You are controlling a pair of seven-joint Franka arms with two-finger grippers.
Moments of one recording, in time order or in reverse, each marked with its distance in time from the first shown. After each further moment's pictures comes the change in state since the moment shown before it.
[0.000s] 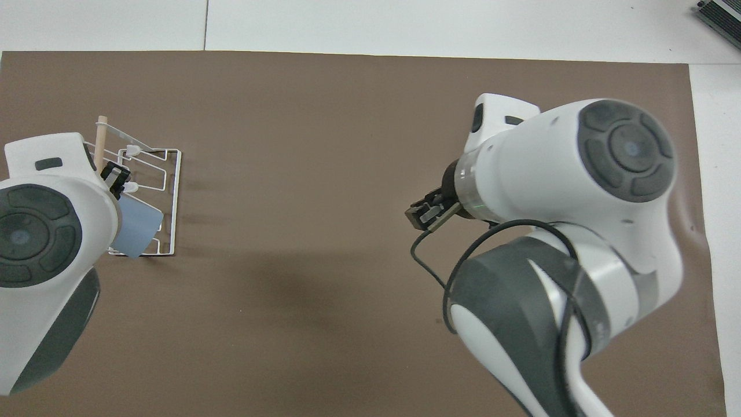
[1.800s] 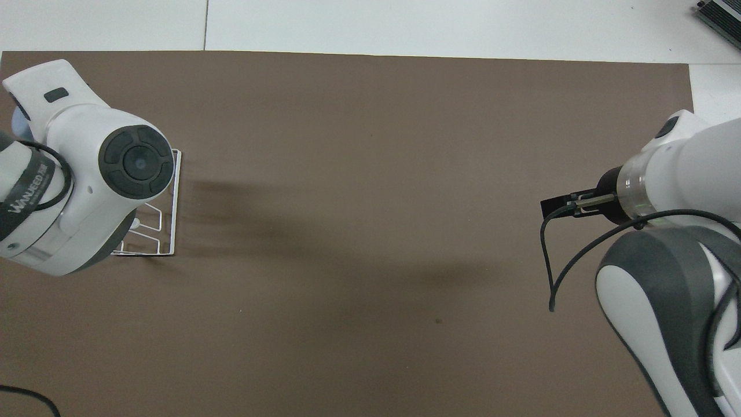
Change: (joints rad) left arm 0.032 0.307 0.002 0.202 0.590 0.052 -0.556; right arm -0.294 -0.163 0.005 -0.168 -0.083 -0.073 0.151
